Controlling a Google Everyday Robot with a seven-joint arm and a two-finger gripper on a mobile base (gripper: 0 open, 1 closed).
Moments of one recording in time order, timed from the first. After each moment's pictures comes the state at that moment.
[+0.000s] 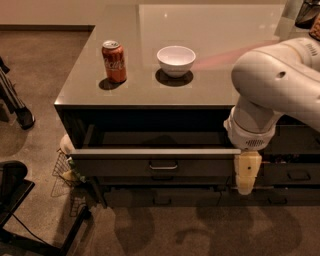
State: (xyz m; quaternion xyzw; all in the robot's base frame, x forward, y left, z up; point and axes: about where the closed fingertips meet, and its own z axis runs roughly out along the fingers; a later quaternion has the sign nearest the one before) arm 0.461 -0.201 0.791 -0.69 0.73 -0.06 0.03
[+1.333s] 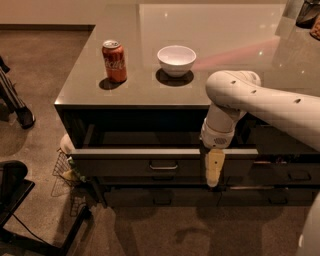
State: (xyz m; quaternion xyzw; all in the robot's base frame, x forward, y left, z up) arm 0.530 -0.162 0.670 -0.68 0.73 0.09 0.00
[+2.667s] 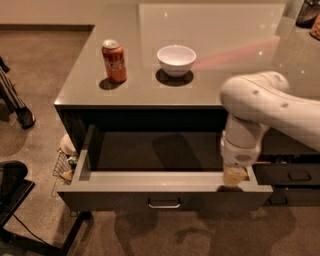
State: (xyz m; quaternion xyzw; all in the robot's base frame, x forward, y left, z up) arm 0.452 -0.200 0.704 -0.65 0.75 0.05 -0.05
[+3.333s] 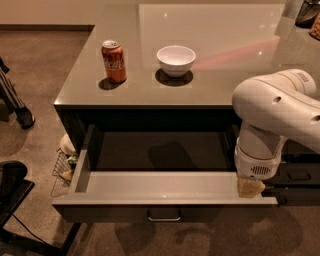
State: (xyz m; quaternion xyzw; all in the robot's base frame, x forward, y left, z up) arm 0.390 -0.222 0.744 -0.63 0.77 0.01 -0.07
